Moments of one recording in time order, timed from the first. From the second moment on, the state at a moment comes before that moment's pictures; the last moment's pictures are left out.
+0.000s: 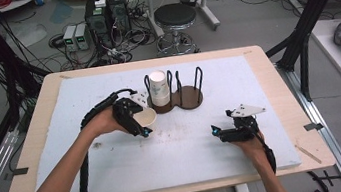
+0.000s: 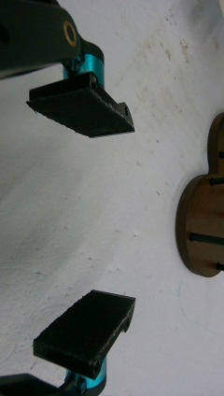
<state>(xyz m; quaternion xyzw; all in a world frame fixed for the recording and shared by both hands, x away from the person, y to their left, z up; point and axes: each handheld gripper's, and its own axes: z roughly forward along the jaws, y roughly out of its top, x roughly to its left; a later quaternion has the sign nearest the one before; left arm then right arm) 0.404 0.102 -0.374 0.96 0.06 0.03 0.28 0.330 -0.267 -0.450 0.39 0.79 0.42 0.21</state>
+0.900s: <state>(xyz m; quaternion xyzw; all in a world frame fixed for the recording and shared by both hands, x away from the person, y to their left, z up) 0.407 0.082 -0.402 0.97 0.06 0.01 0.26 0.331 -0.267 -0.451 0.39 0.80 0.42 0.21</state>
